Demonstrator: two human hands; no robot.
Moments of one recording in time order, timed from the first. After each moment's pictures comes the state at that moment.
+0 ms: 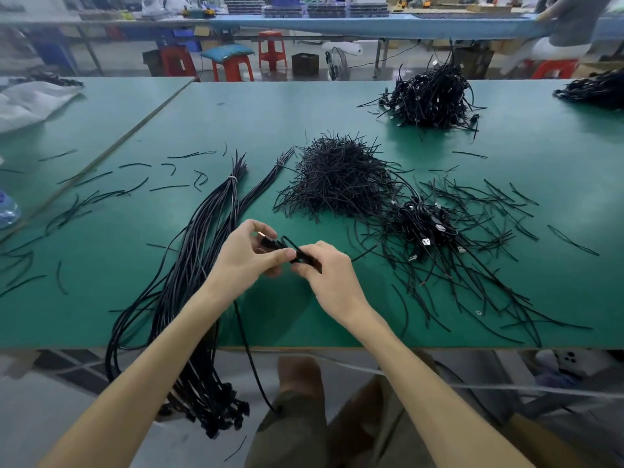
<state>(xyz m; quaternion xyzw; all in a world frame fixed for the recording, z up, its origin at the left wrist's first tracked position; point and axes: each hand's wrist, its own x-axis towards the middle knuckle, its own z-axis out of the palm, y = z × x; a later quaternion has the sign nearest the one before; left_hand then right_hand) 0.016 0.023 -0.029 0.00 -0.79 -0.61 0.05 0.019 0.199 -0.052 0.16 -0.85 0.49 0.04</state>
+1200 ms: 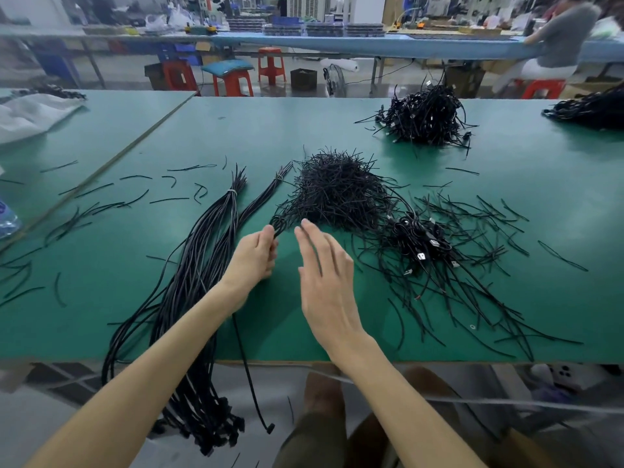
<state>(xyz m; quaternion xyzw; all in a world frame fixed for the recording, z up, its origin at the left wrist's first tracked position) -0.011 0.039 -0.031 0.04 -0.77 -0.63 0.02 0.036 0.188 -0.053 0.19 -0.90 0.19 0.34</state>
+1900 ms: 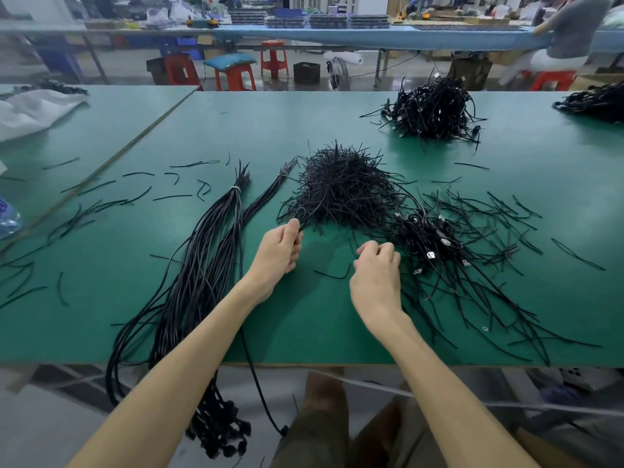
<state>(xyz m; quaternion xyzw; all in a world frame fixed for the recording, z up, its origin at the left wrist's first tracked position) -0.031 0.057 -0.045 -0.02 -0.76 -0.65 0.02 0.003 0.229 -0.046 -0.06 -0.96 0.23 0.10</state>
